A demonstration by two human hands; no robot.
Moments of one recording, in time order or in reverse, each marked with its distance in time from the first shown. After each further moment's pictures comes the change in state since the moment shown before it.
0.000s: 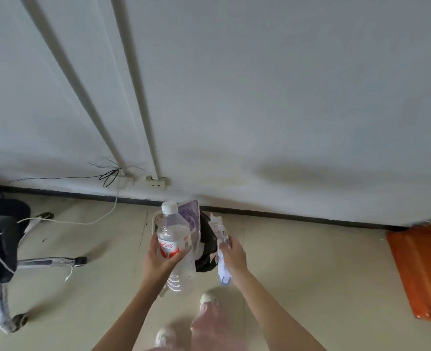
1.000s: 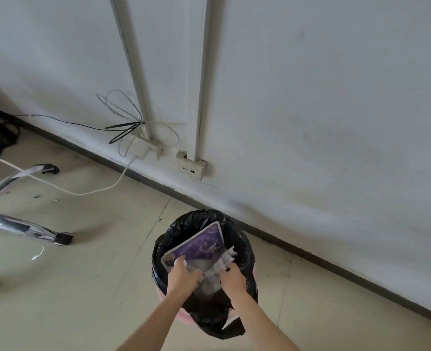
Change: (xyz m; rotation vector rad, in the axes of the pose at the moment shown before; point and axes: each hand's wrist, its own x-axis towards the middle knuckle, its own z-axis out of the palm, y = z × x) left_hand 0.249 -0.282 0.070 0.136 0.158 -0.466; right_hand 0.283 0.126 0.167 -0.417 -0.273 0.090
